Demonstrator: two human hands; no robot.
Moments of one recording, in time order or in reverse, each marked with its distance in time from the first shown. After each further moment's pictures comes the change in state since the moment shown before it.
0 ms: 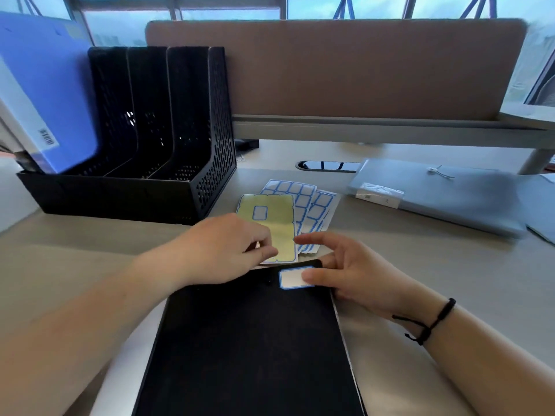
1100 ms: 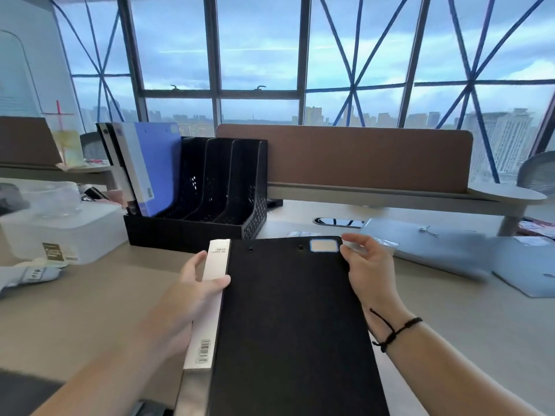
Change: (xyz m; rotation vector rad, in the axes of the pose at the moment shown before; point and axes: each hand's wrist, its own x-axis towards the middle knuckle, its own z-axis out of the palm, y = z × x) left_hand -0.149 -0.001 -0.015 -1.575 0.438 -0.593; right_hand -0.032 -0.066 0.055 0.209 0.855 -0.250
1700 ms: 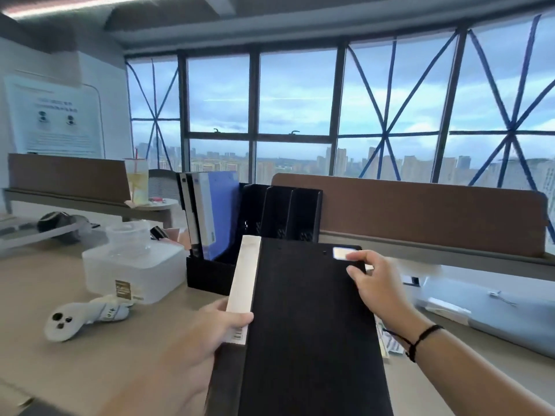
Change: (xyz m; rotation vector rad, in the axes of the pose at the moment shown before) left_hand 0.012 0.056 -0.081 -0.005 -0.001 -0.076; right_hand 0.035 -0.038 0.111 -0.473 -0.191 -0.276
